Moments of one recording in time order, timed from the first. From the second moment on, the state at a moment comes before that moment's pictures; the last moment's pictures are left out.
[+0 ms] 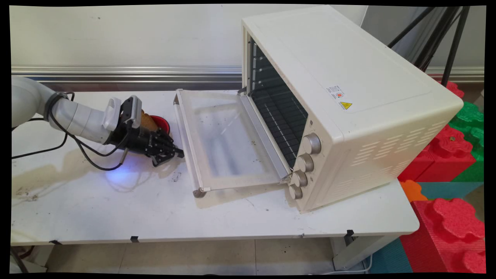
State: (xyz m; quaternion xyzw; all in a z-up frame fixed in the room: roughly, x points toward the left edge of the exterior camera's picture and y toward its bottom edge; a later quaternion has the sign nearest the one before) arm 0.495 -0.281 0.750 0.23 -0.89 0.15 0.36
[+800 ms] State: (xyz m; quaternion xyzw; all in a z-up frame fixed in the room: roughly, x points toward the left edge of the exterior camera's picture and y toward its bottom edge) arm 0.488 -0.293 0.761 0.25 -0.87 0.16 0.39
